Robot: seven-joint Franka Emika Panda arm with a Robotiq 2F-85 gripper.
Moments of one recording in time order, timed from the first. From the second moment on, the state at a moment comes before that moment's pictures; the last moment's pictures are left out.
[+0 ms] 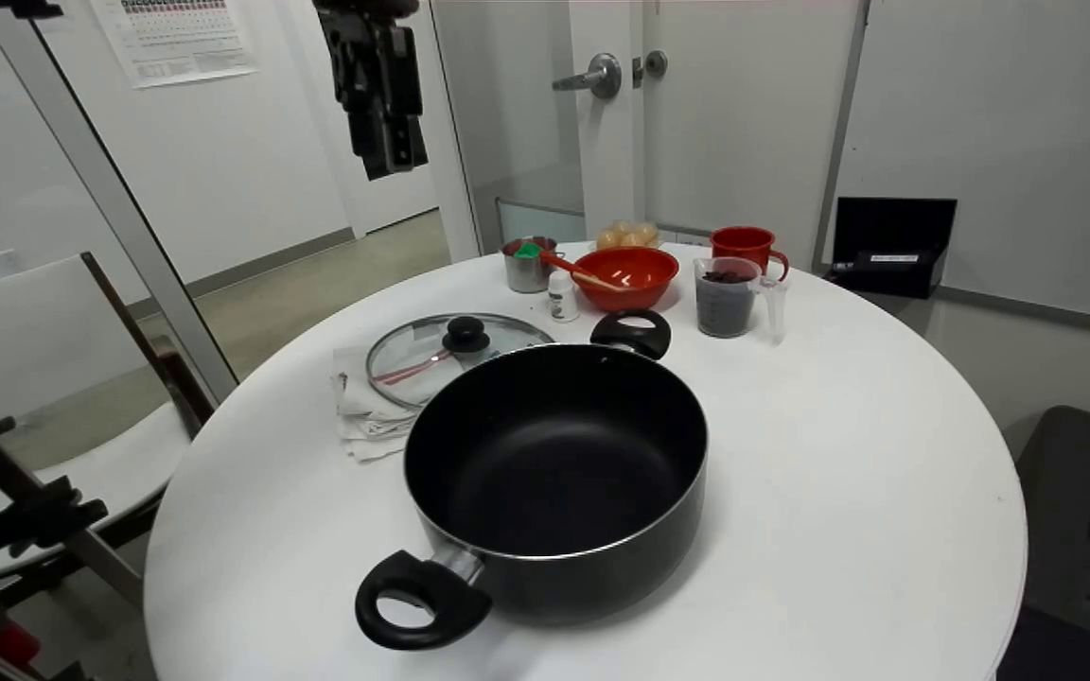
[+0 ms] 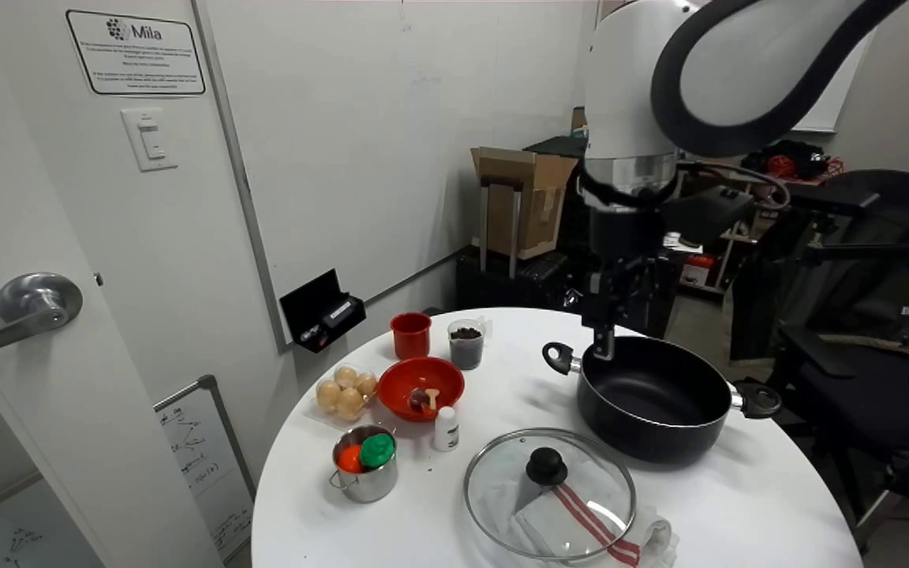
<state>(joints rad) 0.08 0.36 0.02 -2.07 0.06 2.29 0.20</state>
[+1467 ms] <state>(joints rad) 0.16 1.03 -0.01 -1.48 0.01 2.26 0.31</state>
